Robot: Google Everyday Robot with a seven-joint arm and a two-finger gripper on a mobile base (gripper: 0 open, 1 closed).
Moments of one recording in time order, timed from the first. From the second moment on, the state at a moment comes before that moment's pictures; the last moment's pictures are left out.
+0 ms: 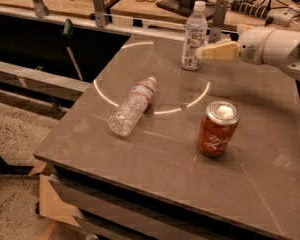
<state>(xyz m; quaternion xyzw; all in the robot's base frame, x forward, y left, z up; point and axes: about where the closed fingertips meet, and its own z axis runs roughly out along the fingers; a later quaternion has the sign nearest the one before) 0.709 -0.203 0.940 -0.28 0.73 0.19 0.60</state>
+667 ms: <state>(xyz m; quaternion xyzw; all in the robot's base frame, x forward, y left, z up) 0.751 -0.155 0.933 -0.29 0.71 0.20 0.61</state>
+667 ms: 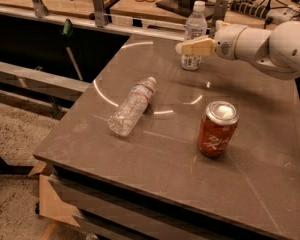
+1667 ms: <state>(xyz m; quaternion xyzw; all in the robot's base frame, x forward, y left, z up) 0.771 -0.139 0.942 -0.33 0.71 0.20 0.59</state>
